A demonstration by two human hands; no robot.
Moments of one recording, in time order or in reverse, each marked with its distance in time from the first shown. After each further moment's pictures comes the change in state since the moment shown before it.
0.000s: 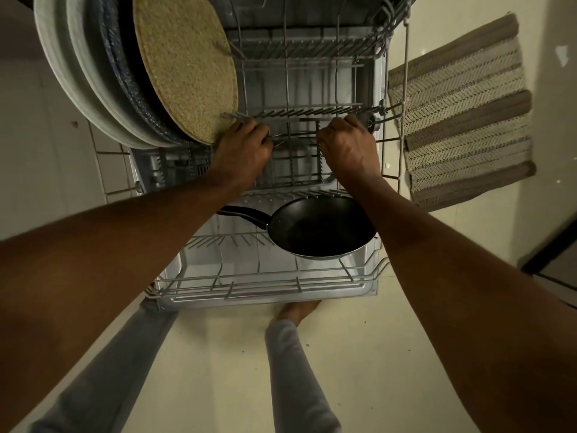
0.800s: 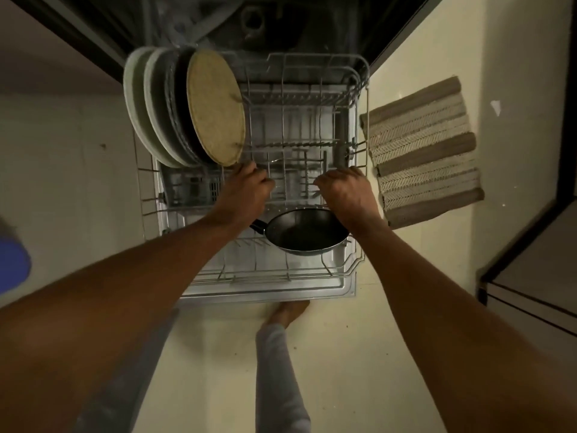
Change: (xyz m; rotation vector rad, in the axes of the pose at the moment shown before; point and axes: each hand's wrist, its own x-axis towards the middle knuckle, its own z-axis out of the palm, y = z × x) left_hand -0.047 0.030 -0.093 -0.215 -0.038 -0.068; right_hand -0.073 -0.018 -0.100 -0.048 -0.001 -0.116
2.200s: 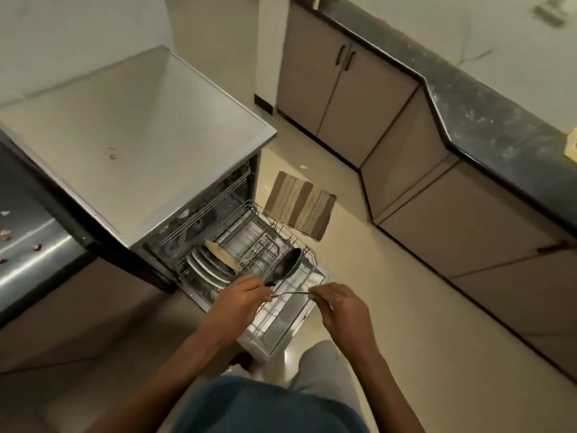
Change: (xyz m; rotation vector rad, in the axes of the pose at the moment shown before) left_hand -0.265 -0.050 -0.550 -0.511 -0.004 0.833; right_hand -0.219 -0.462 -0.470 0.347 0.626 1.015
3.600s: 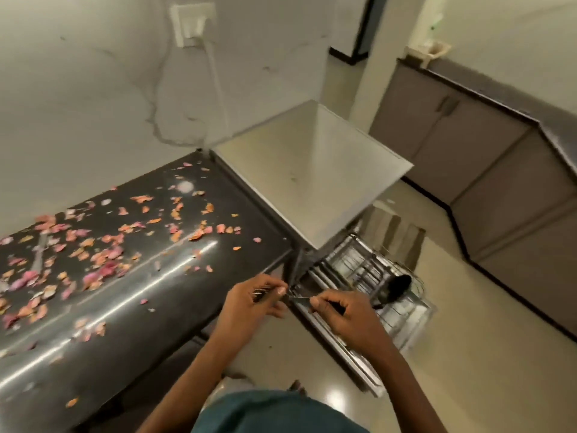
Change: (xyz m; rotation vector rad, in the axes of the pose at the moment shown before) left_hand -0.275 -0.105 -0.307 -0.727 0.314 -0.620; right_hand -0.012 -0.420 0.120 0.599 -0.318 -0.057
